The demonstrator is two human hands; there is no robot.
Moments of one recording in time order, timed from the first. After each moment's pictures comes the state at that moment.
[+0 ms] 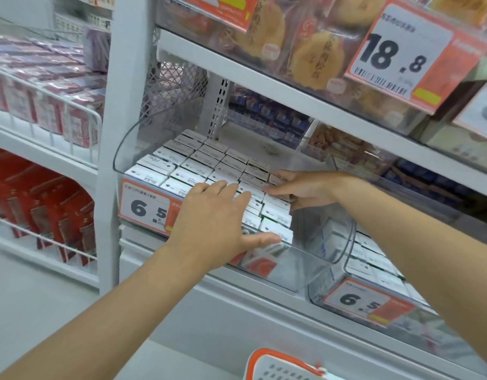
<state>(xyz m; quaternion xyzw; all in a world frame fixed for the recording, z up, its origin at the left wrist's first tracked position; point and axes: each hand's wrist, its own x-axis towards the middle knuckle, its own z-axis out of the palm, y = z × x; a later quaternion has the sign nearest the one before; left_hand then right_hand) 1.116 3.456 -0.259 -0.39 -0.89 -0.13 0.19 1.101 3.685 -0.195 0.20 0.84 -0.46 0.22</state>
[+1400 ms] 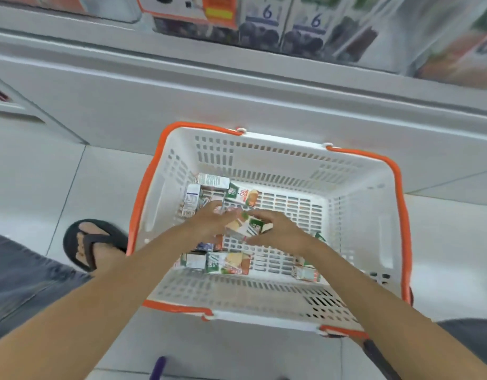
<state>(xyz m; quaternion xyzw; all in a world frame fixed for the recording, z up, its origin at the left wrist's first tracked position) 1.420 3.533 -0.508 -0.01 -0.74 -0.38 -0.56 1.547 3.701 -0.534 0.23 0.76 -0.56 0.23</state>
